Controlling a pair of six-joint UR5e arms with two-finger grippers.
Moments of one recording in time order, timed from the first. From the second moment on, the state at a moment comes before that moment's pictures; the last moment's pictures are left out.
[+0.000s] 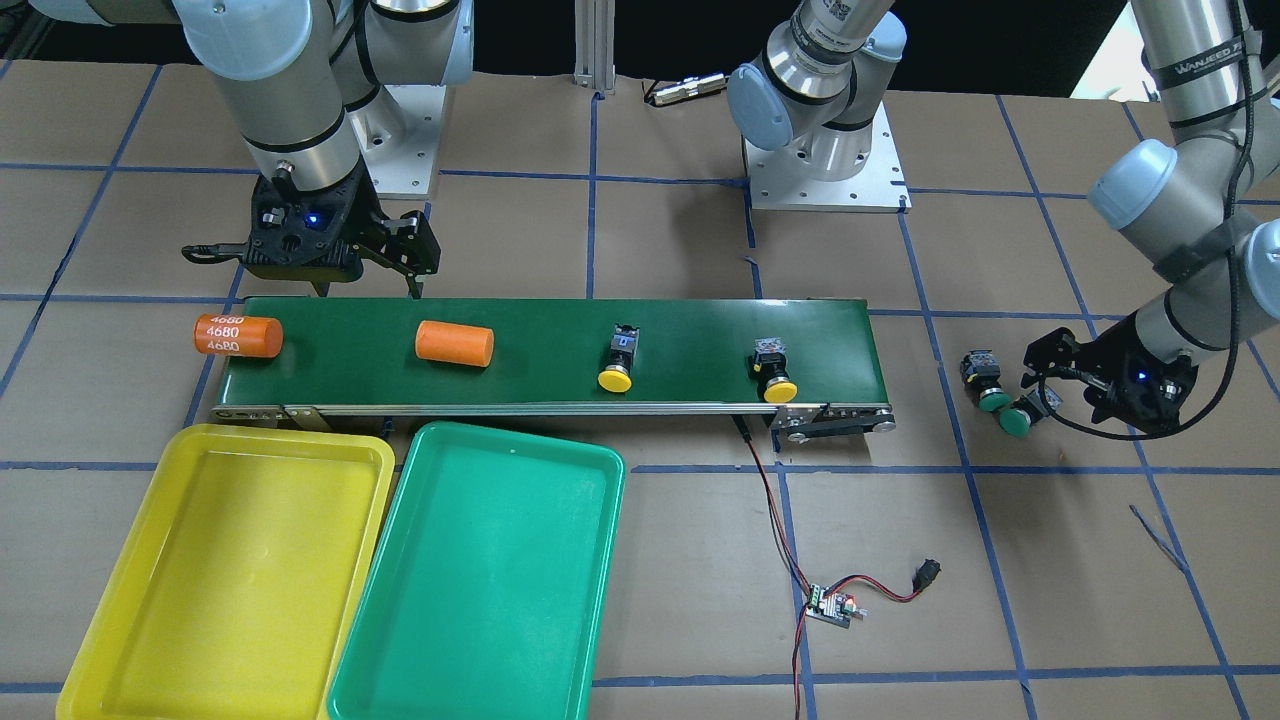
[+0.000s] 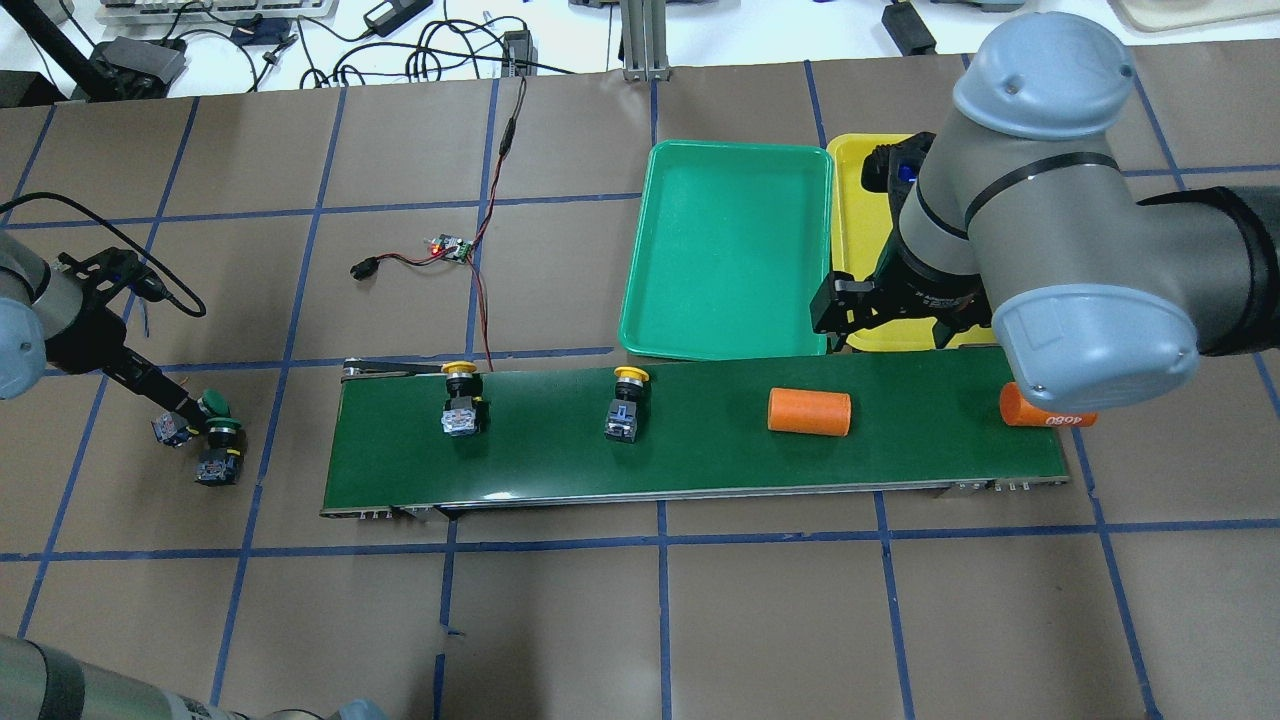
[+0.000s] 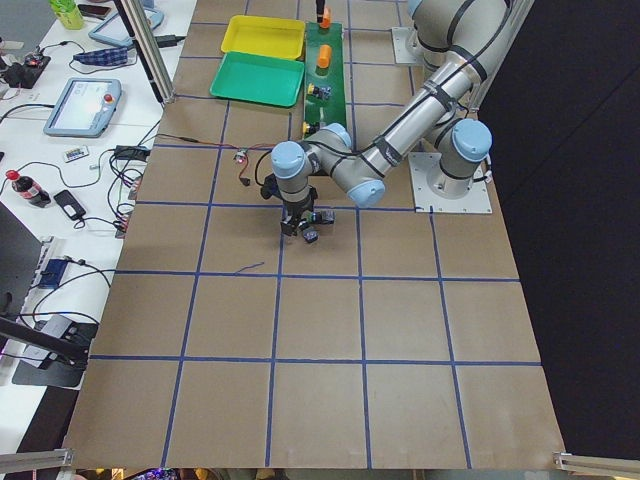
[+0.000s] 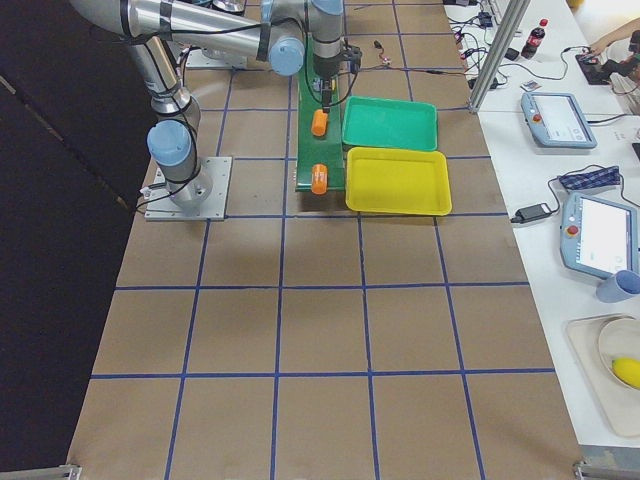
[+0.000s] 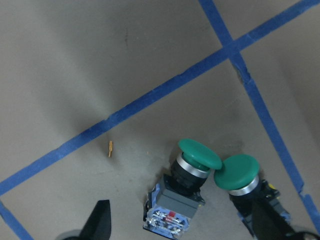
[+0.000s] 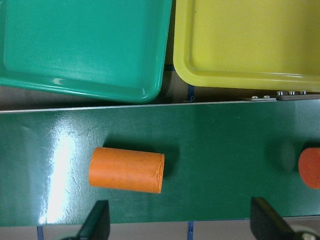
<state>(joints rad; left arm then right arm) -0.93 -1.89 -1.92 -1.00 1.59 1.20 1.63 -1.63 1.92 -1.88 -1.57 0.07</state>
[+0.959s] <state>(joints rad) -0.91 -1.96 -1.91 -0.99 1.60 1.26 1.63 -1.59 1.94 -1.91 -1.56 0.07</state>
